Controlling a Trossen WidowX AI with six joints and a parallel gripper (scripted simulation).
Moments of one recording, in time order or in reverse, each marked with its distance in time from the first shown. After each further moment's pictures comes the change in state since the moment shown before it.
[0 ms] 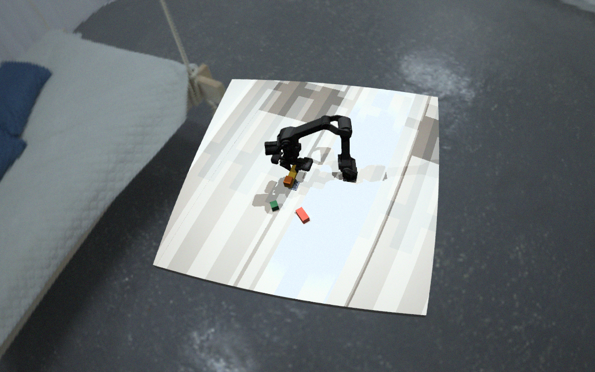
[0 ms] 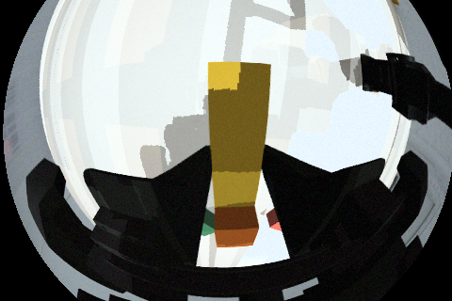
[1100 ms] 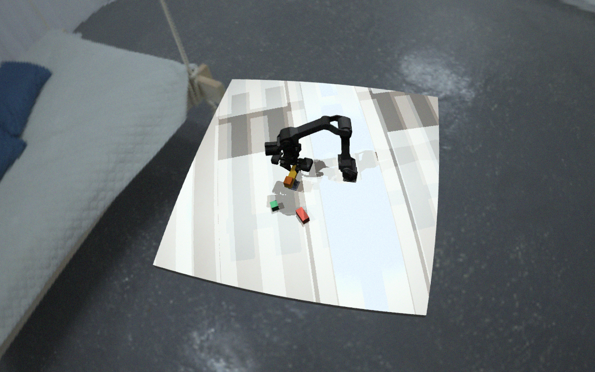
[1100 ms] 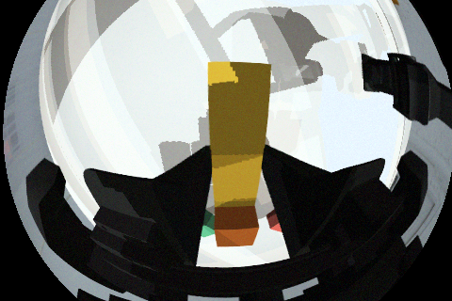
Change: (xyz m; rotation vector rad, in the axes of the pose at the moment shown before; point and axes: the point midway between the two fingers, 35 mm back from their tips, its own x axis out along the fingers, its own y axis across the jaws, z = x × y) arm 0.003 0.000 0.000 0.000 0.000 0.000
